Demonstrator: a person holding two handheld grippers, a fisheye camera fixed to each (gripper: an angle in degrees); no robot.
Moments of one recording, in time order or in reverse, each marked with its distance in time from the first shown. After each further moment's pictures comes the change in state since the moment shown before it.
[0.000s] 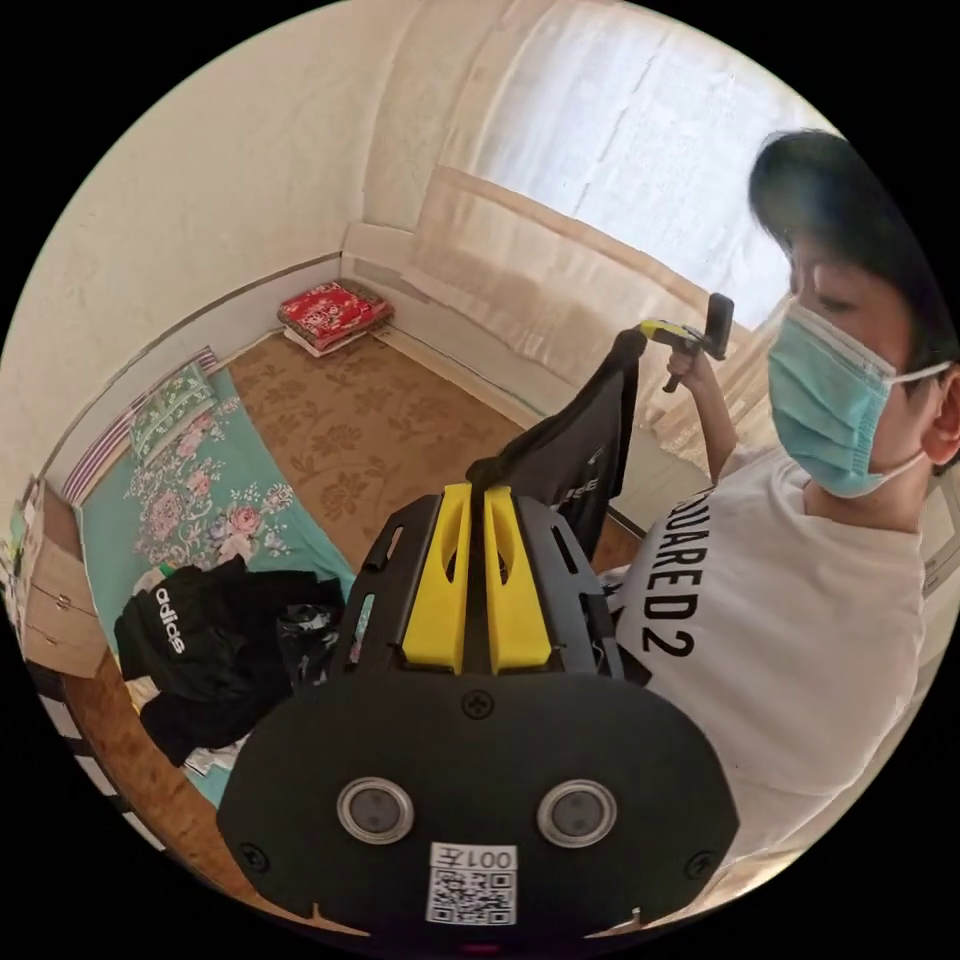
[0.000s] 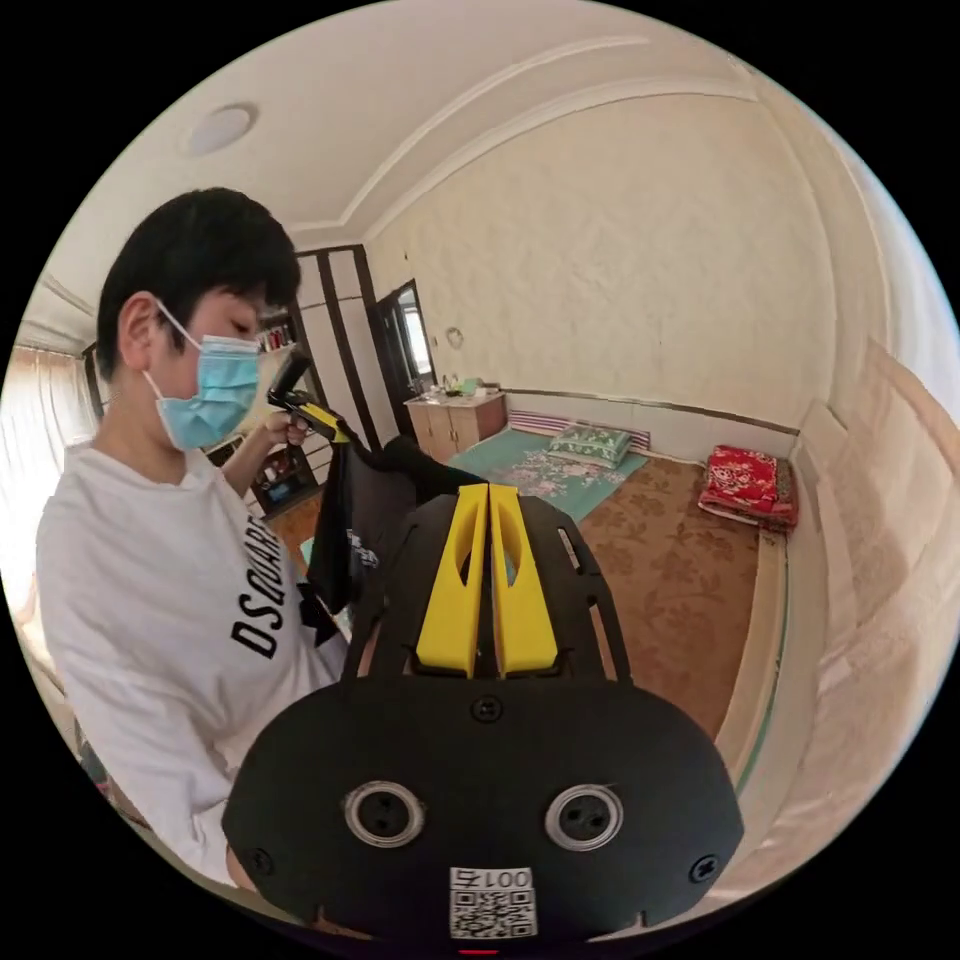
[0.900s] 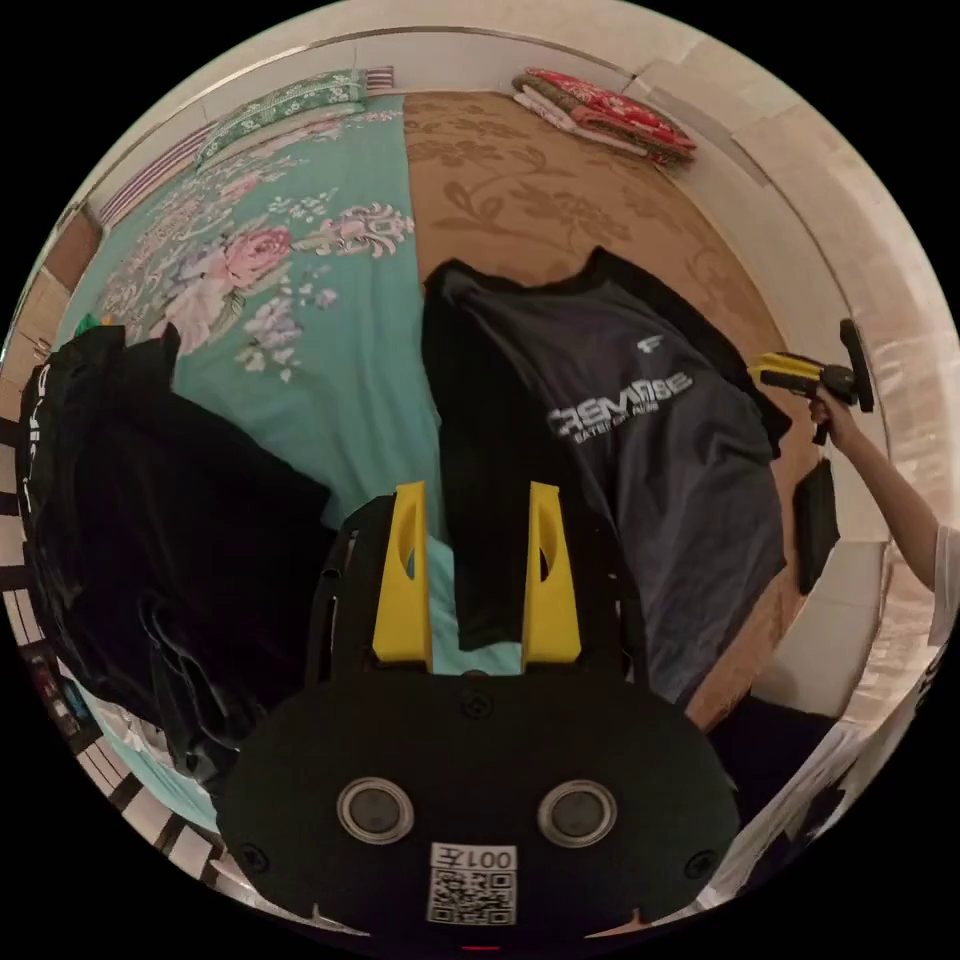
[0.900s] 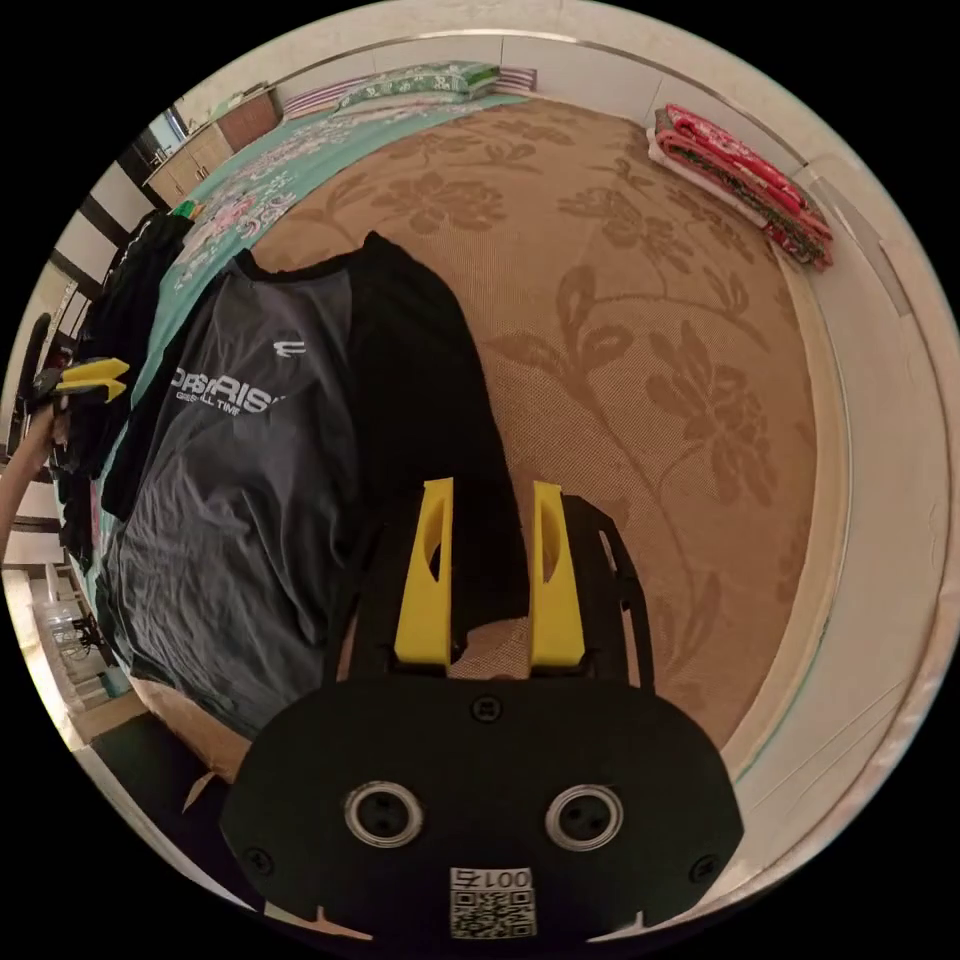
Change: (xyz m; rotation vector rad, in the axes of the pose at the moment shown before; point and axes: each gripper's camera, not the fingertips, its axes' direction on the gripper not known) left arm -0.361 0.109 0.450 -0.317 -0.208 -0.570; right arm 0.436 0.123 0.626 -0.815 0.301 0.243
